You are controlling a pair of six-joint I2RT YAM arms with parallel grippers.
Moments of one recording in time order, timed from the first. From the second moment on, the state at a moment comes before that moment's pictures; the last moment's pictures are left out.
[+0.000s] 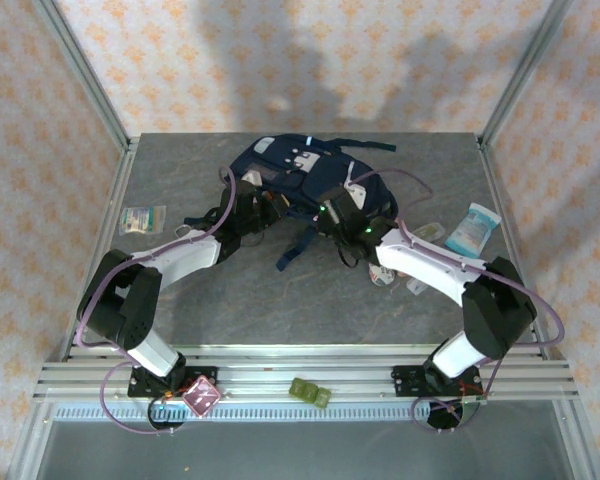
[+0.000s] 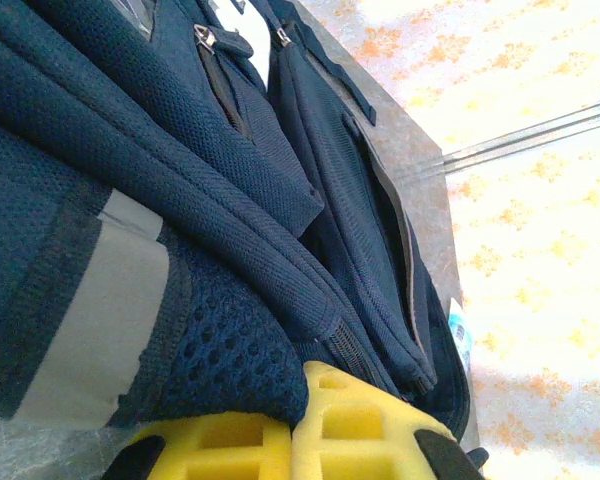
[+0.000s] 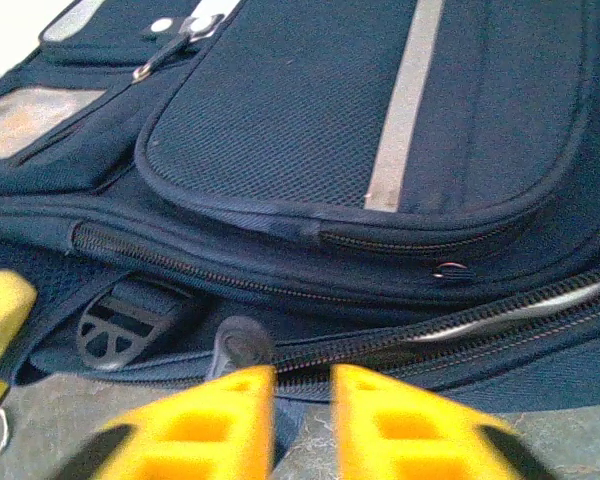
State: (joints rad) left arm -0.42 1.59 0.92 0.22 0.18 -0.96; right arm 0.72 1.54 1.10 -0.33 0.30 0.87
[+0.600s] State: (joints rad) left arm -0.42 1.59 0.92 0.22 0.19 -0.96; right arm 0.69 1.49 1.13 -0.33 0.17 0.68
